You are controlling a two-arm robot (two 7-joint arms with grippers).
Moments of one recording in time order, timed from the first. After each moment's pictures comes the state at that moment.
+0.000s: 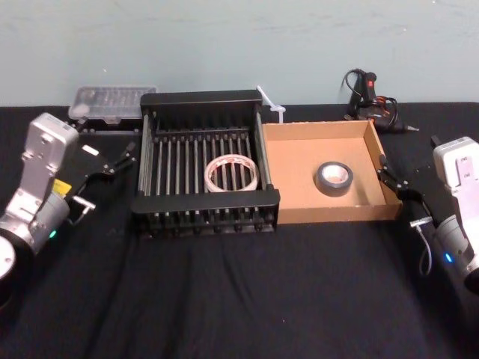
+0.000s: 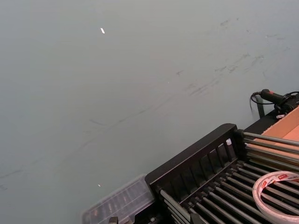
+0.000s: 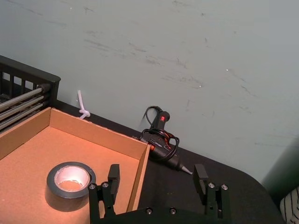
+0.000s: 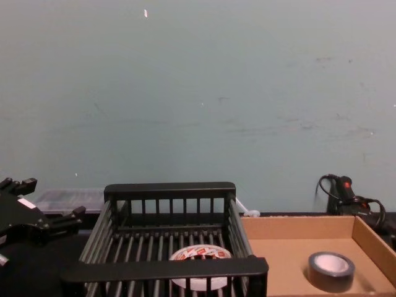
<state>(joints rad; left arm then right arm) -0.20 0.60 0.45 -1.41 -0.25 -0.12 0.03 0.05 0.40 -0.27 -1.48 0.04 -0.08 -0.10</state>
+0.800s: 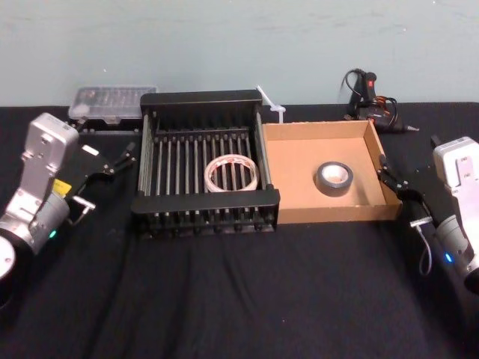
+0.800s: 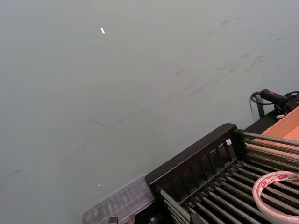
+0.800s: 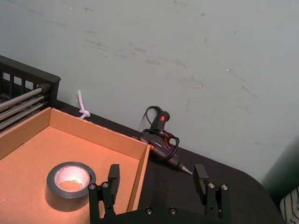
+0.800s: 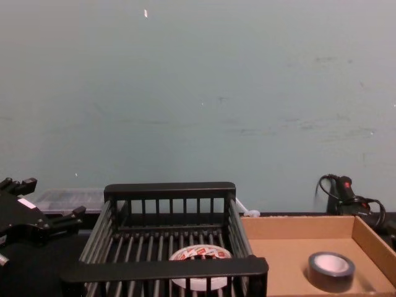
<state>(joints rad) -0.20 0.60 0.45 -1.41 -0.25 -0.12 0.03 0.05 0.40 -0.27 -1.48 0.04 -0.08 -0.10</state>
